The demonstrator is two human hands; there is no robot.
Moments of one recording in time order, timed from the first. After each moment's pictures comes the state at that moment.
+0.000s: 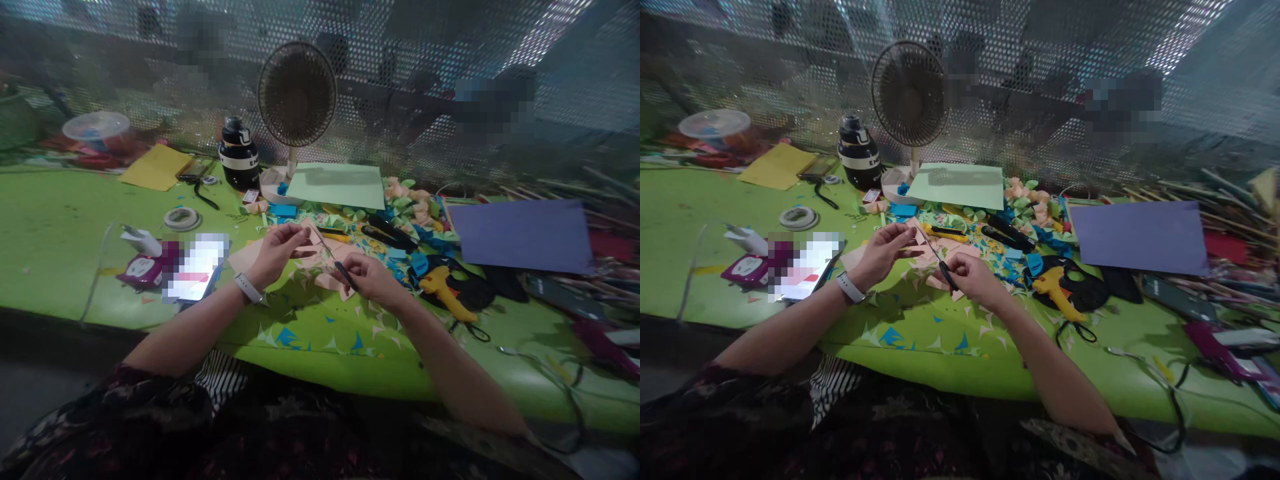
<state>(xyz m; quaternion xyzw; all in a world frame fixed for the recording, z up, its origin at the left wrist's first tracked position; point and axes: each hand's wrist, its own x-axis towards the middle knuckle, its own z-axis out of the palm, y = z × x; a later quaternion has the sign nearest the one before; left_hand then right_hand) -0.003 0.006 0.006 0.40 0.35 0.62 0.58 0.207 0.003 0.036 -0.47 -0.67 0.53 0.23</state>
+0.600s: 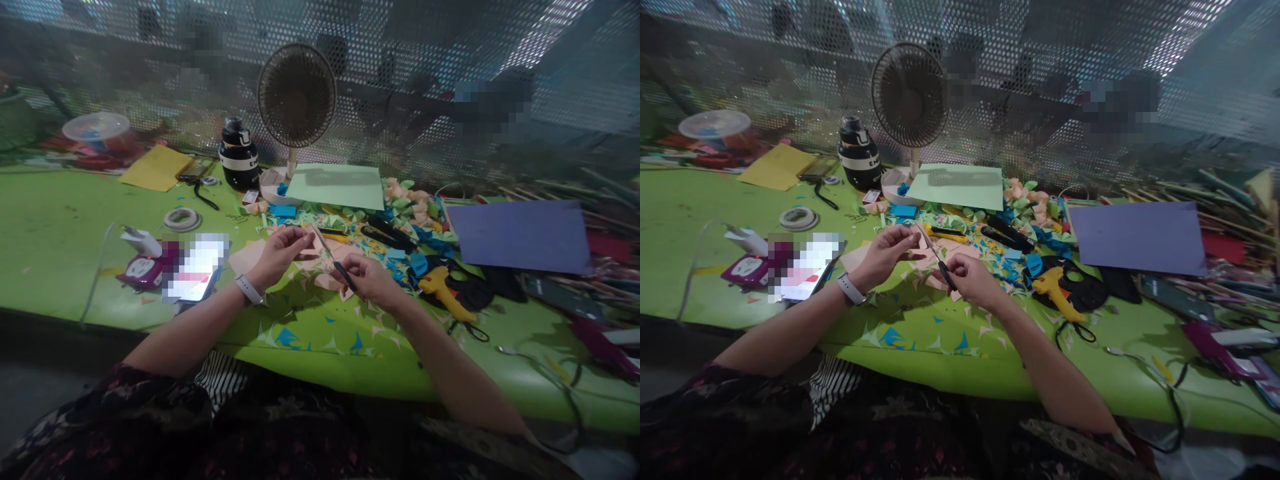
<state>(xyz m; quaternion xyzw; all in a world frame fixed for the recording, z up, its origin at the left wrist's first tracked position) 0.001 0.004 0.006 0.43 0.35 0.60 0.58 0.206 0.002 0.034 -0.48 -0.67 0.52 0.23</state>
